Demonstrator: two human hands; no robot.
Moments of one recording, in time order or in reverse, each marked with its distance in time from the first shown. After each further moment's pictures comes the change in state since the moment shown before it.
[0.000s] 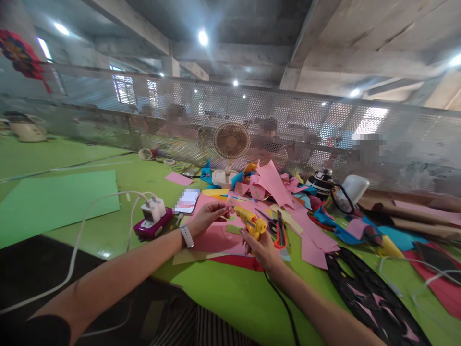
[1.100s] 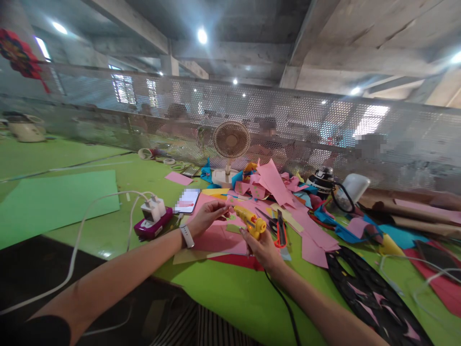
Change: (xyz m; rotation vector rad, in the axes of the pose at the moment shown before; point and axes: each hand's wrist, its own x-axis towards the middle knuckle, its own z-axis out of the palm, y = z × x) left_hand -0.001 0.006 0.003 0.061 0.025 0.036; right_hand 0.000 -0.003 0.003 -0.088 0.005 -0.004
